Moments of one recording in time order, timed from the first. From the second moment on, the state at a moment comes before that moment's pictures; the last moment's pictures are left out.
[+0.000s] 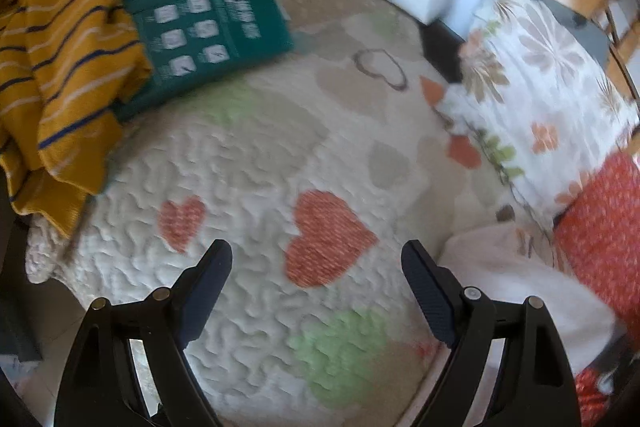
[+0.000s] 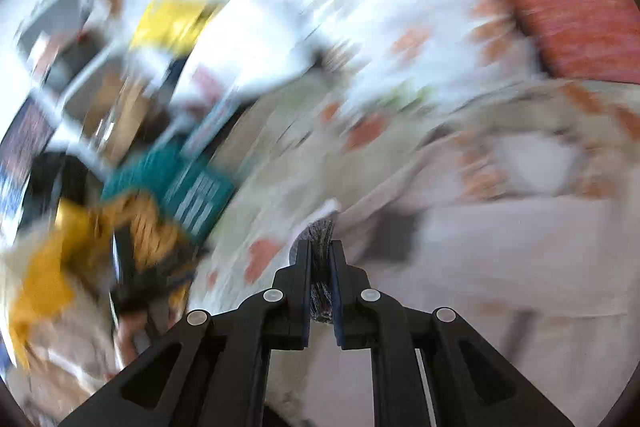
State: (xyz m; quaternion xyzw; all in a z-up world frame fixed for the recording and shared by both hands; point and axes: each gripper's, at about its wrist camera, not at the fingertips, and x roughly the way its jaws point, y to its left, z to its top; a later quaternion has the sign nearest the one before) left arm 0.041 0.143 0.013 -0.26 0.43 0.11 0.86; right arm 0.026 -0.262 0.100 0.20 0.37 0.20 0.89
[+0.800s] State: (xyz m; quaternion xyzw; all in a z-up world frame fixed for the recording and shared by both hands) left arm 0.089 -0.009 -0.014 -0.12 0.50 0.00 0.86; right arm 0.068 -0.345 0.022 0.15 0.46 0.07 0.87
